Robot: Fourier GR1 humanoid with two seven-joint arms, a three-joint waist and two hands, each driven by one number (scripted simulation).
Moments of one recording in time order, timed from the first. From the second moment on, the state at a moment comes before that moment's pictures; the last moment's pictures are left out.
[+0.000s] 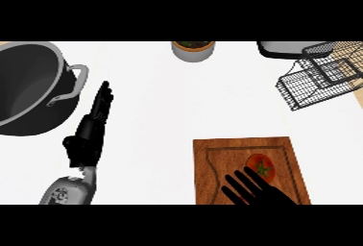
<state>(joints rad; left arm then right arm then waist) -0.15 0.16 -0.20 -1.56 -0.04 0.30 0.05 0.05 -0.60 0.72 -2.01 1.15 0.46 0.11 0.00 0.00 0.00</state>
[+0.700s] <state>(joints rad) -0.15 0.11 -0.17 -1.58 -0.09 0.26 0.07 0.10 -0.51 0.66 -1.87 1.20 0.33 -0.01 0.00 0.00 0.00</state>
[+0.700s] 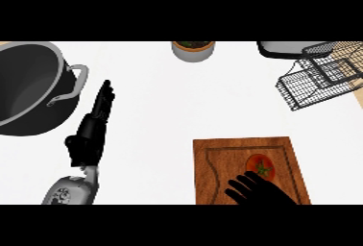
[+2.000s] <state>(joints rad) -0.13 0.09 -0.14 -1.55 -0.11 0.24 0.04 0.00 -0.63 0.10 -1.60 1.12 0.17 -0.05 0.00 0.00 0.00</state>
